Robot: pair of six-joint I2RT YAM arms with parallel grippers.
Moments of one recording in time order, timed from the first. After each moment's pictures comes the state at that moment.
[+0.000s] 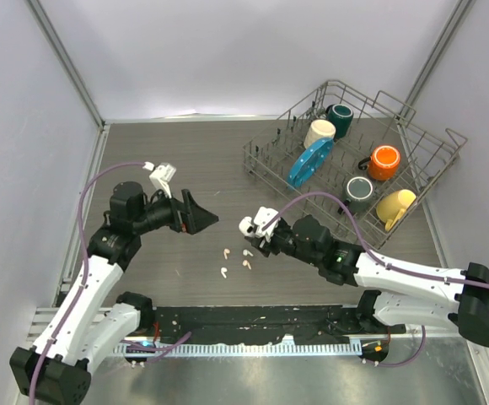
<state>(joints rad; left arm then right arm) -0.25 0.80 0.74 -0.32 0.65 -0.45 1.05 1.05 0.59 0.23 0.06 -0.27</state>
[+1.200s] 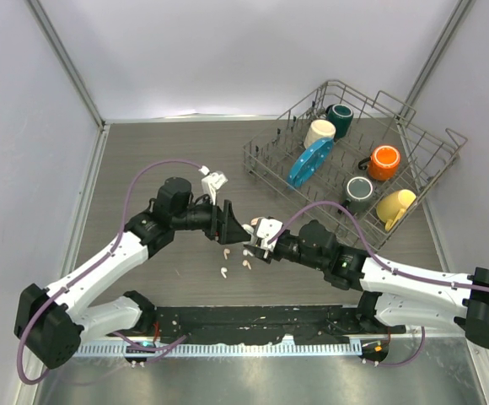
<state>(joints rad) -0.61 1.07 0.79 -0.19 0.66 -0.48 1.07 0.99 0.55 0.26 -0.03 -0.34</state>
